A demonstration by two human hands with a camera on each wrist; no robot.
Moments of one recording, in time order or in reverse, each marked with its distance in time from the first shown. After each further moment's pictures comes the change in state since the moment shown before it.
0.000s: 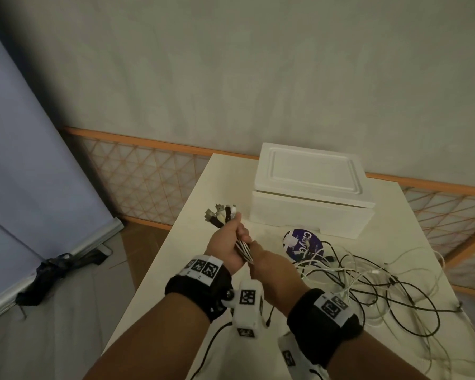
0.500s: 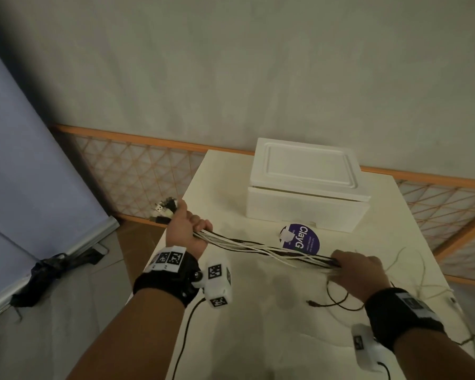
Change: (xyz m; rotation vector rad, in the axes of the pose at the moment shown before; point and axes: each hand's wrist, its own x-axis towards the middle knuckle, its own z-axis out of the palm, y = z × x) left_hand 0.004 0.053 -0.037 -0.225 0.120 0.214; right_hand -0.058 0.148 -0.021 -0.235 -0.153 0.448
